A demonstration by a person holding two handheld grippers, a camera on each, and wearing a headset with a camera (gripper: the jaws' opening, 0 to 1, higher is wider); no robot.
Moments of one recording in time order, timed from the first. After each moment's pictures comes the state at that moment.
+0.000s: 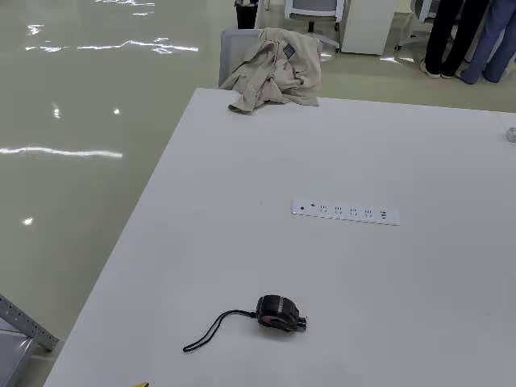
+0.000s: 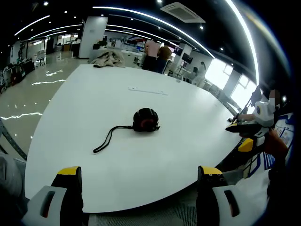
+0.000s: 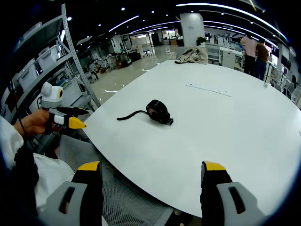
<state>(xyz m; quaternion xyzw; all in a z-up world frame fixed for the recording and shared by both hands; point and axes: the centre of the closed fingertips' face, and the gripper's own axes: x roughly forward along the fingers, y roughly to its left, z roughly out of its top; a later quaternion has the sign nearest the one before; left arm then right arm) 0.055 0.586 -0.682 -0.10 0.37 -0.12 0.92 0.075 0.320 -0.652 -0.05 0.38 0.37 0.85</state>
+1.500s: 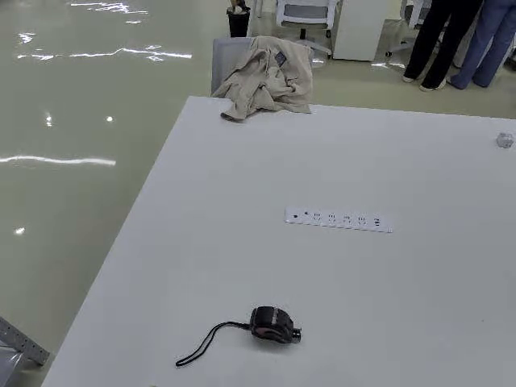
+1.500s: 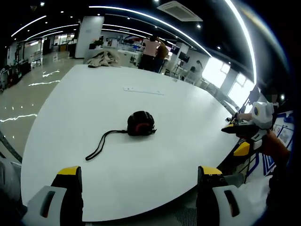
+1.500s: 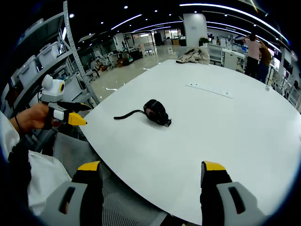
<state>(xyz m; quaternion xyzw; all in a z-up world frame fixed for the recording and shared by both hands) 0.080 0.569 -0.684 -0.10 0.37 -0.14 0.92 0.093 0.320 -0.664 -0.07 0.38 0.37 0.84</state>
